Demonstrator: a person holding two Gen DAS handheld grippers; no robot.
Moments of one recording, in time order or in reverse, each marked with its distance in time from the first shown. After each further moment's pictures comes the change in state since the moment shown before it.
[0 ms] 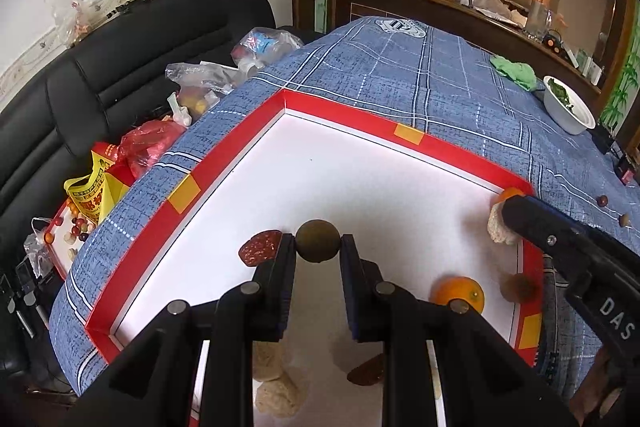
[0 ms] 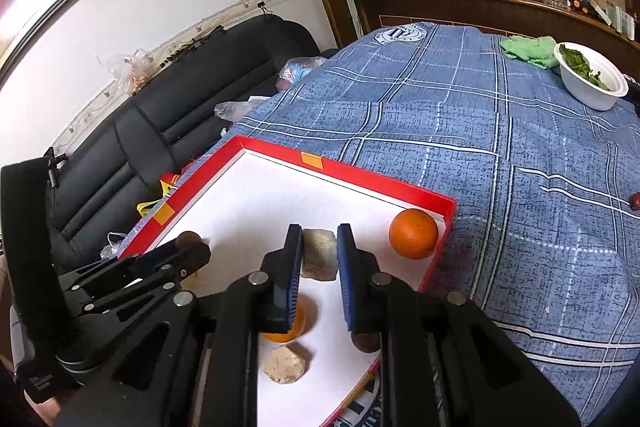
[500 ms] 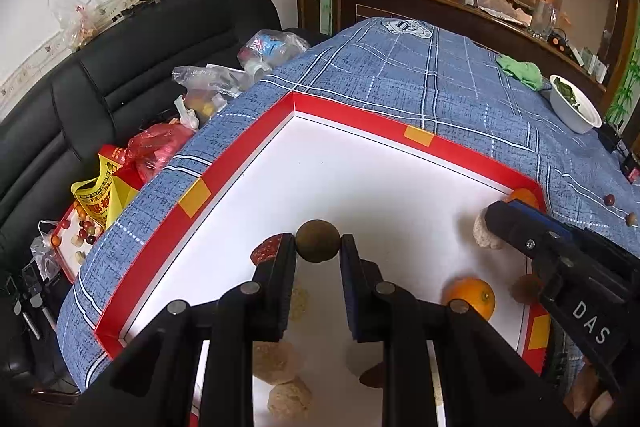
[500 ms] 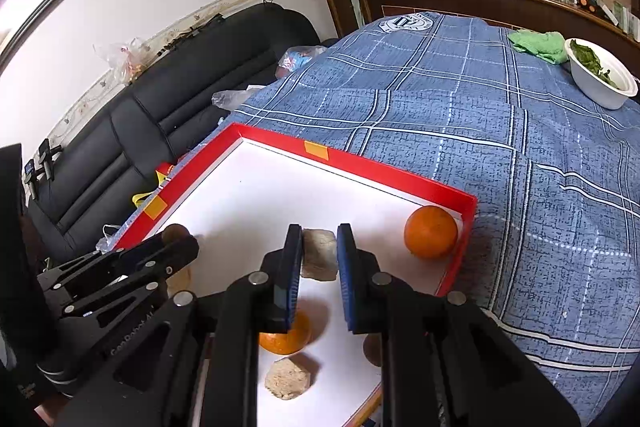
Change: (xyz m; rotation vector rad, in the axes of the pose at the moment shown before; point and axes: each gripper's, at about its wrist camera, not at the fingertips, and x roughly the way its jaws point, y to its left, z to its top) left arm 0.000 0.000 0.000 0.008 0.000 0.028; right arm 0.018 0.007 0.000 -0.015 0.035 -0.009
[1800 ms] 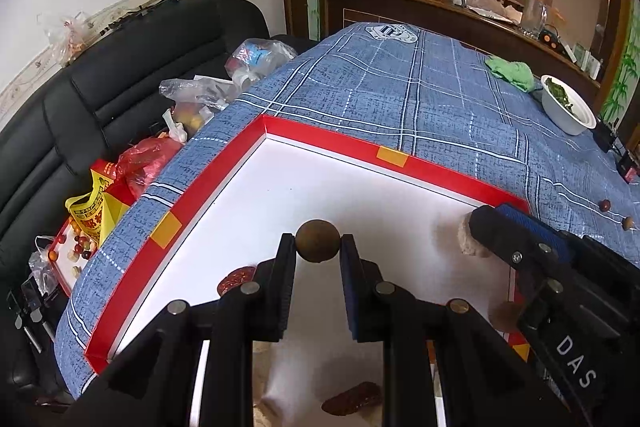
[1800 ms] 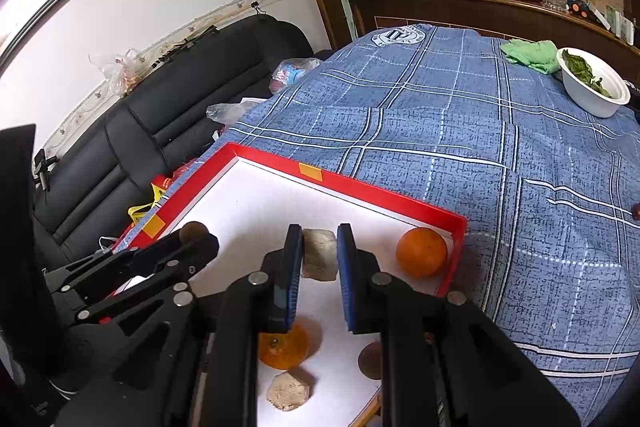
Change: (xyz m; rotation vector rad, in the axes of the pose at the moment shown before) left arm 0.004 -0.018 0.017 0.033 -0.016 -0.011; right arm -0.007 -0.001 0.010 0.012 -0.040 -0.022
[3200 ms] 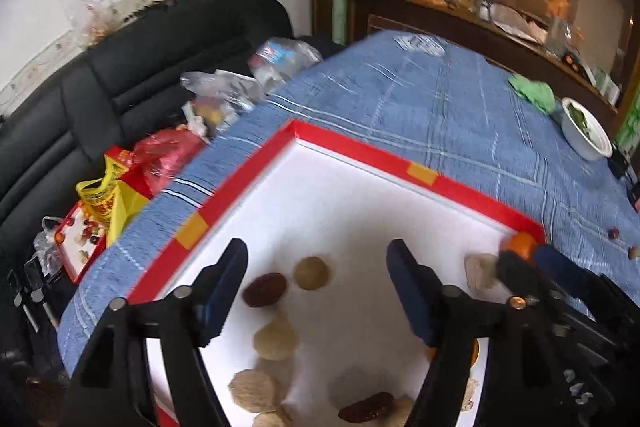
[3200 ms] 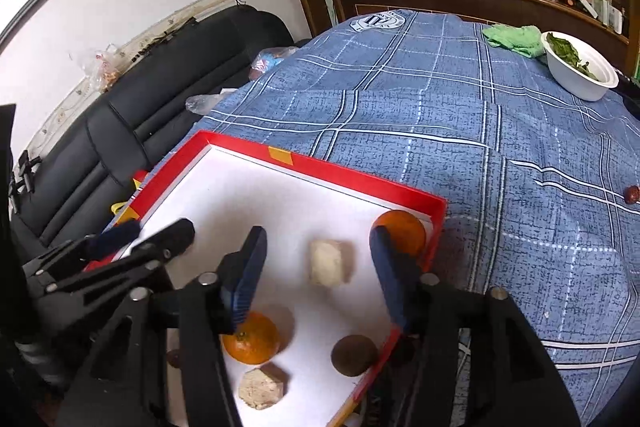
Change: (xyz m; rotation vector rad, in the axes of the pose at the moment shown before) left arm -0.008 0.014 0.006 -0.097 -0.021 0.061; right arm 0.006 -0.012 -0.006 0.029 0.037 -0.053
